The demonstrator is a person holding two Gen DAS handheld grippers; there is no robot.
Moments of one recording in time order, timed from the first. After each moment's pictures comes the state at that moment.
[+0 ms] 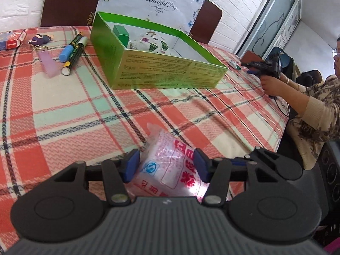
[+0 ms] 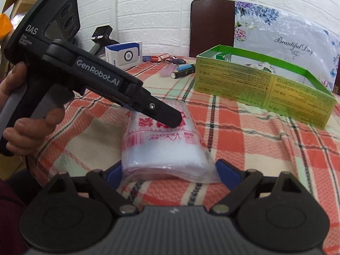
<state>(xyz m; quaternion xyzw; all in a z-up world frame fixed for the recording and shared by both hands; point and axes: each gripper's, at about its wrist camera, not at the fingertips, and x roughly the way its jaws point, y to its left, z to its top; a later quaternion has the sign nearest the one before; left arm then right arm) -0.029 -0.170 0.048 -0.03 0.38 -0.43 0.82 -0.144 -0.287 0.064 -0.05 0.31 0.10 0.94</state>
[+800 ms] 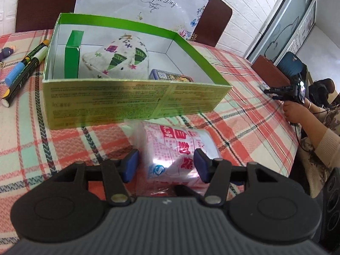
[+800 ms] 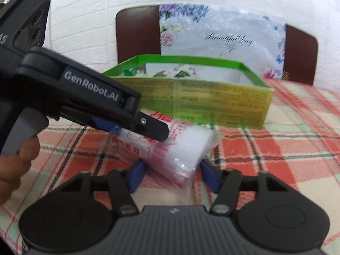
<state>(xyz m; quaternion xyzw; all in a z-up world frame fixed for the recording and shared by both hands) 0.000 -0.277 0.062 -0.04 0.39 -0.40 0.83 -0.111 -0.373 0.063 0.01 0.28 -0.04 0.96</state>
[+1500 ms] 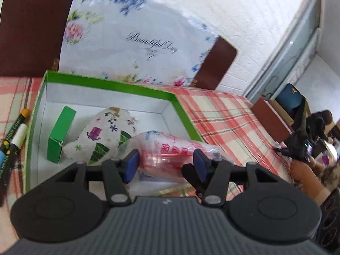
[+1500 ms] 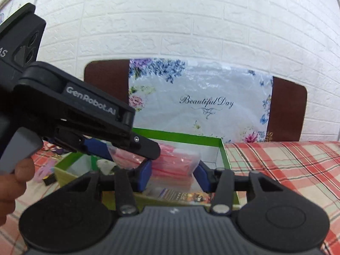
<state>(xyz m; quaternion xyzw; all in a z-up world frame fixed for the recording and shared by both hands) 0.103 -0.331 0.125 -0.10 0.37 -0.39 0.84 -0.011 -0.434 0.138 -0.02 0.17 -0.09 0.98</state>
